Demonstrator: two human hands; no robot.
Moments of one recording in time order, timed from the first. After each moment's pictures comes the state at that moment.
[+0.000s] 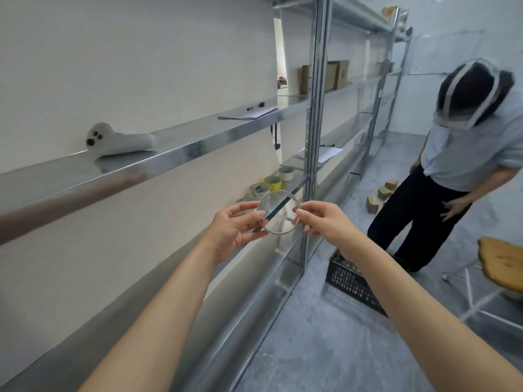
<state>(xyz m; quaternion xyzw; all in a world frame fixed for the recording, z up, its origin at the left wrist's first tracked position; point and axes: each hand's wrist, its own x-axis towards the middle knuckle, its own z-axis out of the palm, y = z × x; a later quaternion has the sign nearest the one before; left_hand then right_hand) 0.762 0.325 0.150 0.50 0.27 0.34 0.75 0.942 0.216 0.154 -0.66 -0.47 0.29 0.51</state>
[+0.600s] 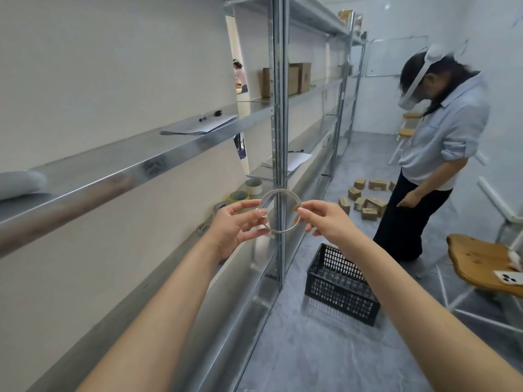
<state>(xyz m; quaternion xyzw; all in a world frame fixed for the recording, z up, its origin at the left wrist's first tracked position) 0.904 0.418 0.146 0.53 0.22 0.27 0.77 1.067 0.280 0.146 -0.69 -0.43 0.24 0.54</state>
